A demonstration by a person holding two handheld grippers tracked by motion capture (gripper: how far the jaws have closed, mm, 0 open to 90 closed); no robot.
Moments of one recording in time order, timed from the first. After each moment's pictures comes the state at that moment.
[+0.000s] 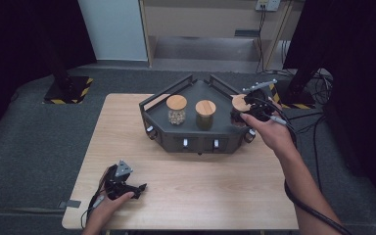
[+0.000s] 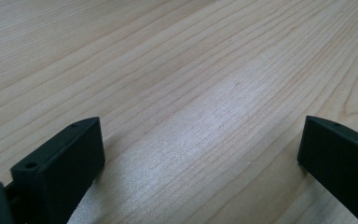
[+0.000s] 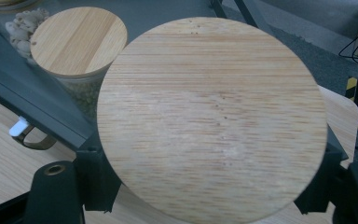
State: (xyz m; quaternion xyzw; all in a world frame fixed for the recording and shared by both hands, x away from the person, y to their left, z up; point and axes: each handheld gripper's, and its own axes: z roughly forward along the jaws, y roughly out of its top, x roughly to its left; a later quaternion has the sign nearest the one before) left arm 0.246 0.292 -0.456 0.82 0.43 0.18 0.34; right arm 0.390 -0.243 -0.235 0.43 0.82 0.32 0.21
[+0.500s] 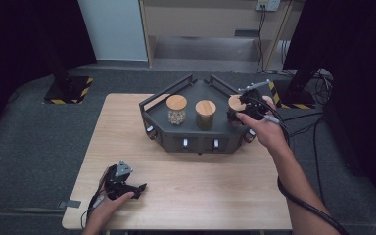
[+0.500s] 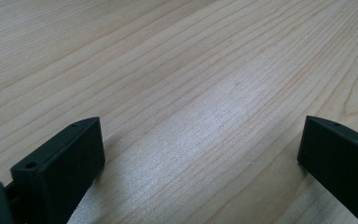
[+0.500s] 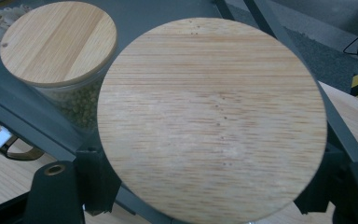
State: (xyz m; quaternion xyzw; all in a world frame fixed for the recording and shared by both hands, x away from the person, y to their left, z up) left arm 0.246 0.292 -0.456 0.82 0.43 0.18 0.34; right arm 0.407 -0.235 -0.251 0.43 0.82 0.32 0.21
